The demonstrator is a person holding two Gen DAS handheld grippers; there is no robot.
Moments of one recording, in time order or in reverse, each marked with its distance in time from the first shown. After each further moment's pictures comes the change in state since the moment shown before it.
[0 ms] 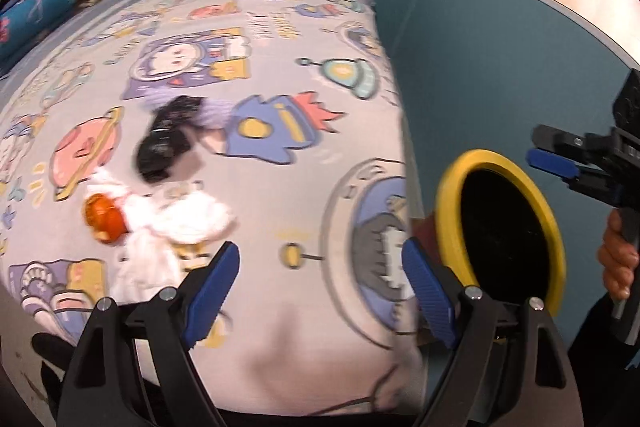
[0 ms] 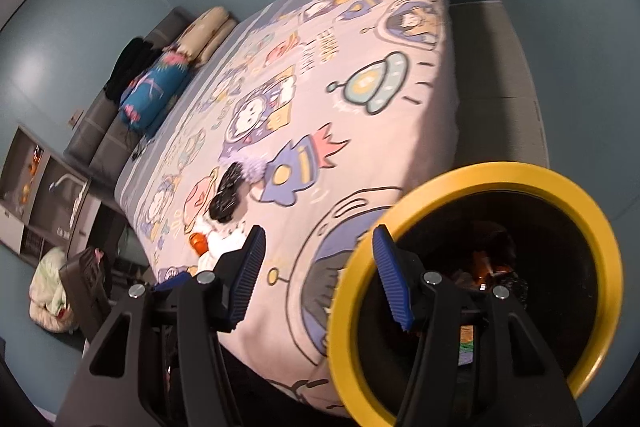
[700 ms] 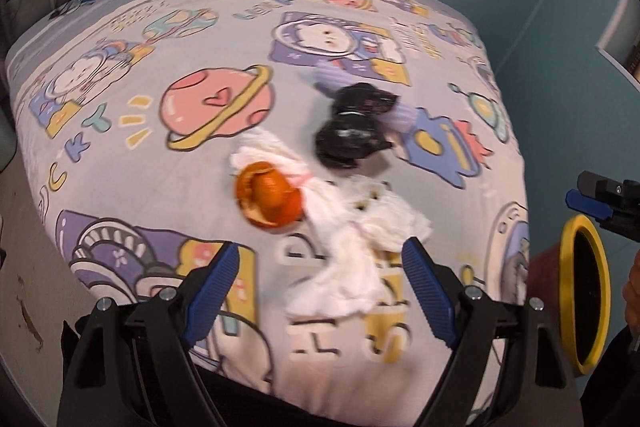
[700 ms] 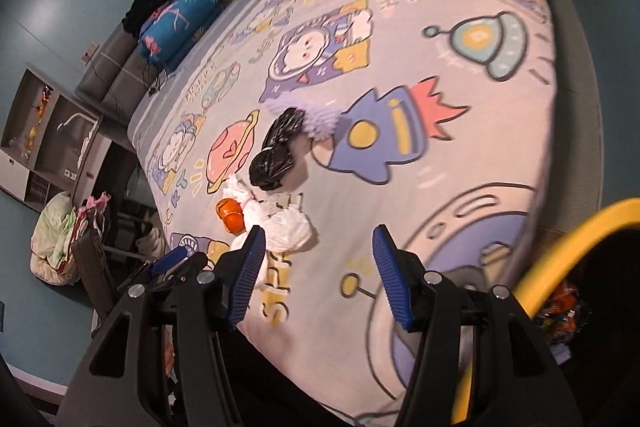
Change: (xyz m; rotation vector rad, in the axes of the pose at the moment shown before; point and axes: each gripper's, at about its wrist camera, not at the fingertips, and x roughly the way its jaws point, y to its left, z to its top) left arm 0.002 0.162 -0.014 -0.273 -0.014 0.179; right arm 0.133 0.103 0.011 -0.113 0.221 0.061
